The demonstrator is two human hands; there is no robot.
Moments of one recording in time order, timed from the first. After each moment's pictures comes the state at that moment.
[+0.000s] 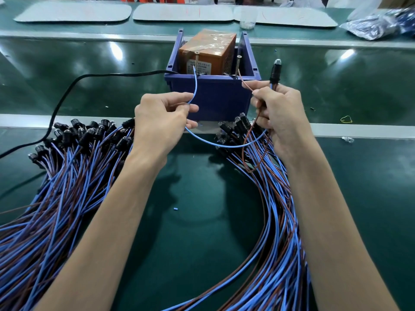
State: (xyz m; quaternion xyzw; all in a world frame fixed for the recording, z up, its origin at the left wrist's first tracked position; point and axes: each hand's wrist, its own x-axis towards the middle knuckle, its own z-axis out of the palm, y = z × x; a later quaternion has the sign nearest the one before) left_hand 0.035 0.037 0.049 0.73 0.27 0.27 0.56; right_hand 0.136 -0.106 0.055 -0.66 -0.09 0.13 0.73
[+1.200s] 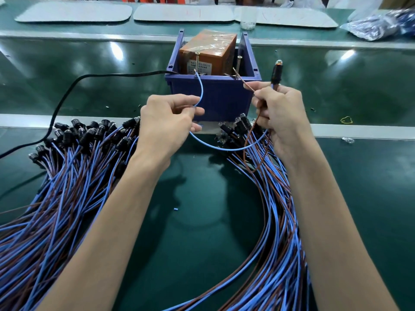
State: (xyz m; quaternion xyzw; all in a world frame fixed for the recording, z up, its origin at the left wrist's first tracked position) left_hand 0.035 0.032 0.049 0.74 0.26 0.26 0.56; right_hand 0.134 -0.104 0.059 -0.67 -0.09 0.13 0.73
